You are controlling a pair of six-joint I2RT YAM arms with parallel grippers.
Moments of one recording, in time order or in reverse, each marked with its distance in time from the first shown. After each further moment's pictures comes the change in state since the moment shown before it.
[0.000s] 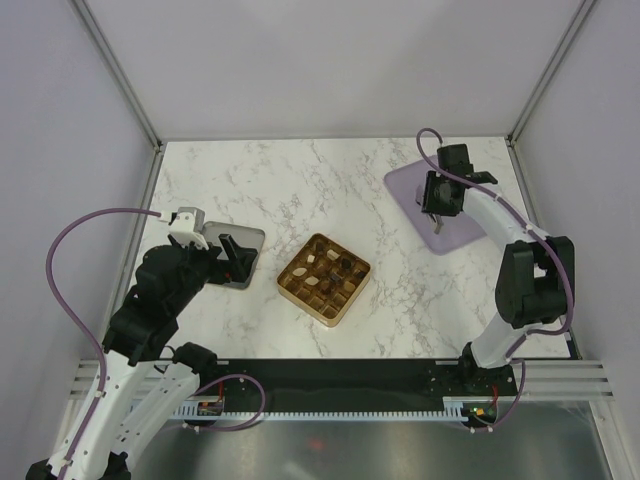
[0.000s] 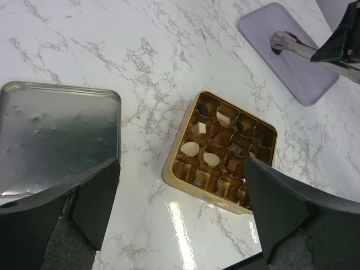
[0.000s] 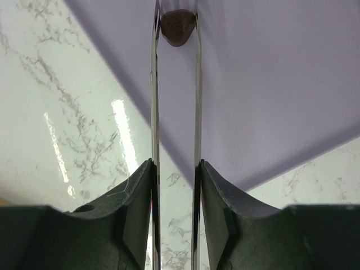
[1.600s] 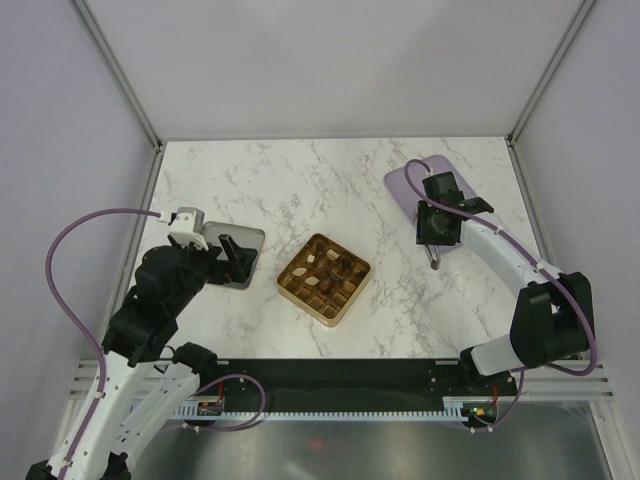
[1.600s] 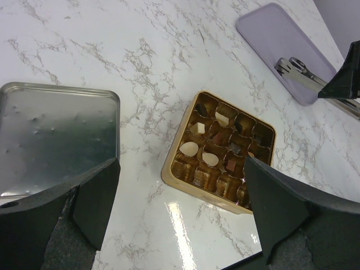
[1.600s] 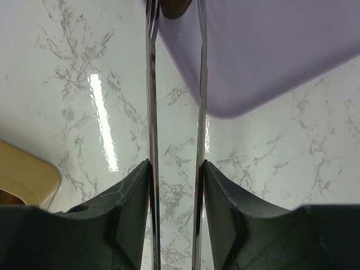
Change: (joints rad) left arm 0.000 -0.005 0.000 0.000 0.005 0.000; right arm 0.170 -0.249 -0.218 -0.117 0.101 0.043
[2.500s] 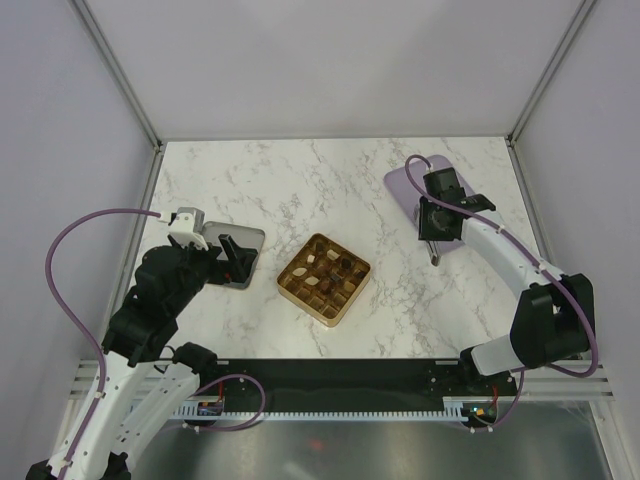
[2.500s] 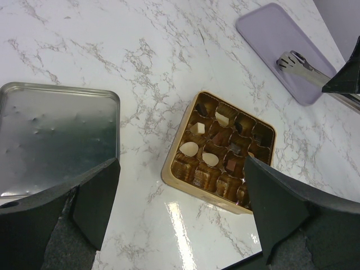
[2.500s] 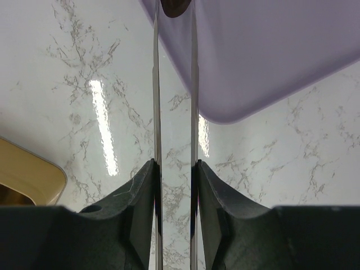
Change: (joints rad) left arm 0.000 0.000 0.000 0.000 0.000 0.000; right arm 0.000 -0.002 0.024 -0.009 0.005 -0.010
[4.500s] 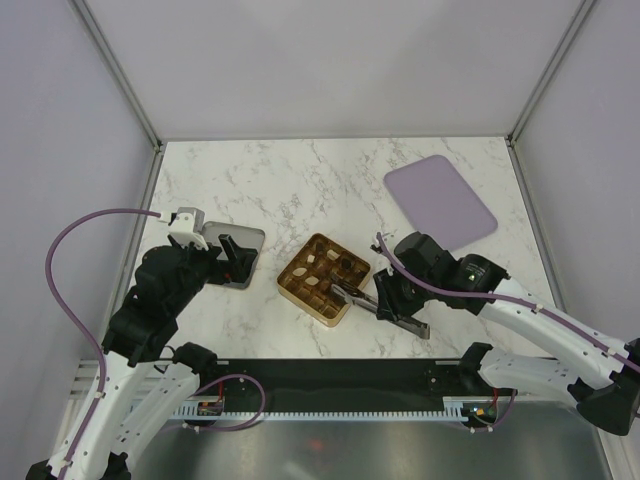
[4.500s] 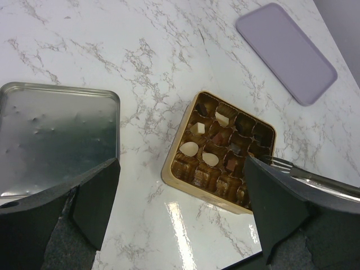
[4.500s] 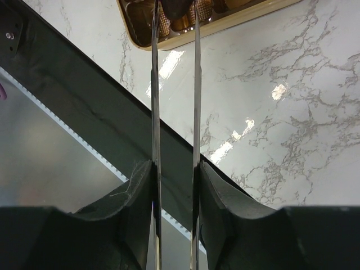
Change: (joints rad) left arm 0.000 0.000 0.000 0.000 0.000 0.000; right arm 0.582 -0.445 -0.158 -0.220 -0.371 0.070
